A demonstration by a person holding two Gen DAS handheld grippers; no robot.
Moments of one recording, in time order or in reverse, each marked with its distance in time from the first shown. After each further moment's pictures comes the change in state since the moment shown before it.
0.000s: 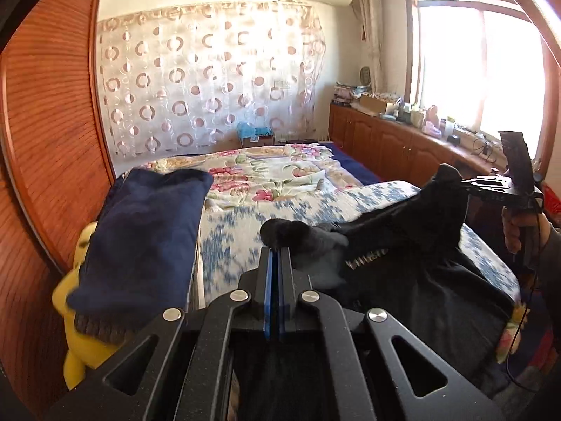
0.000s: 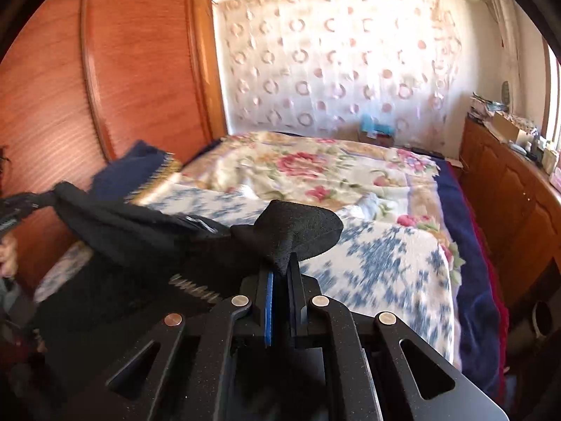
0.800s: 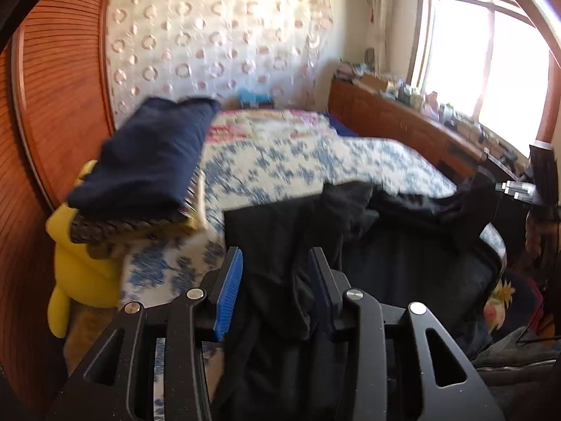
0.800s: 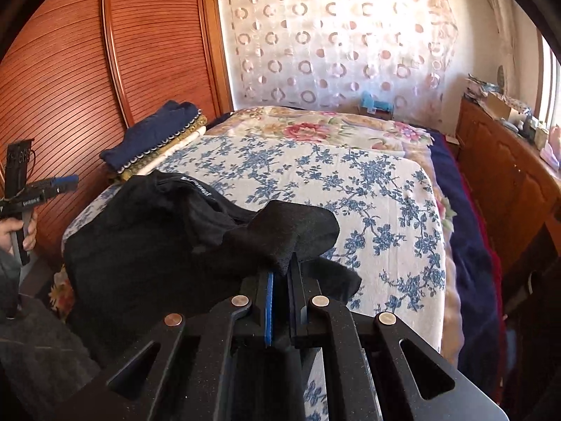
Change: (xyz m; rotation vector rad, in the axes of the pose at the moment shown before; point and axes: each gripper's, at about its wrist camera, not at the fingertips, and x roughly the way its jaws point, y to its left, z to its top) left arm -0.006 0.006 -0.079 -0.057 0.131 -0.029; right arm -0.081 0.024 -0.060 0.014 0.083 -0.020
